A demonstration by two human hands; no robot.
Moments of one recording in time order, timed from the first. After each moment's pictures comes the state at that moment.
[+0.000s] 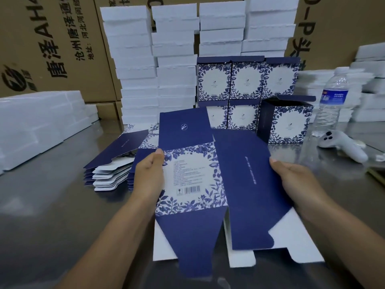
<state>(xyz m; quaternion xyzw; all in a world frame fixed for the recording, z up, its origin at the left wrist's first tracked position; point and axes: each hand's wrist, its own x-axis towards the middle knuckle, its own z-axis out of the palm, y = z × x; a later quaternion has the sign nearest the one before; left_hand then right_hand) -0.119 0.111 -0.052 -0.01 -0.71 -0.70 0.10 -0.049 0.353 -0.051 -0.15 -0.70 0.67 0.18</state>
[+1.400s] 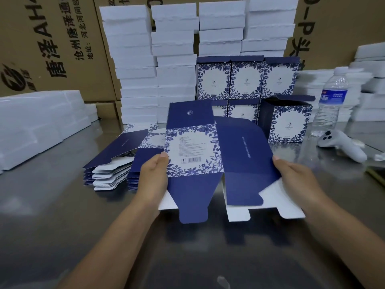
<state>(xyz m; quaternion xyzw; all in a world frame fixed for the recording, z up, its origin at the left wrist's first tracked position) -0.124 0.112 -0.061 -0.04 -0.69 -0.72 0.09 -0.055 0.361 -0.056 -0.17 -0.73 0.62 0.22</state>
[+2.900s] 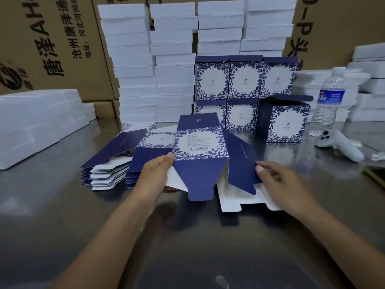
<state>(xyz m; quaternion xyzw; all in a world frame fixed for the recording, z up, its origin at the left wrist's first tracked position) -0.124 0.110 -0.056 -0.03 -0.70 -0.71 -0.01 -0.059 0.363 -0.074 -0.08 -0.88 0.41 0.23</state>
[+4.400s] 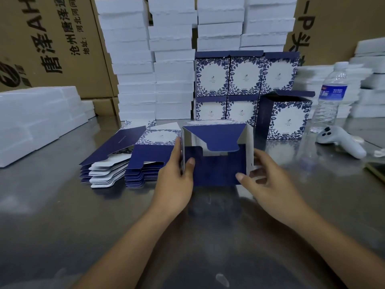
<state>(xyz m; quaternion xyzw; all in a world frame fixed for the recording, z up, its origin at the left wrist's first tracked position) -0.108 0.137 -0.073 -0.14 -0.82 -0.53 0.15 -0.051 0.333 -0.073 0.06 -0.84 0.47 0.26</state>
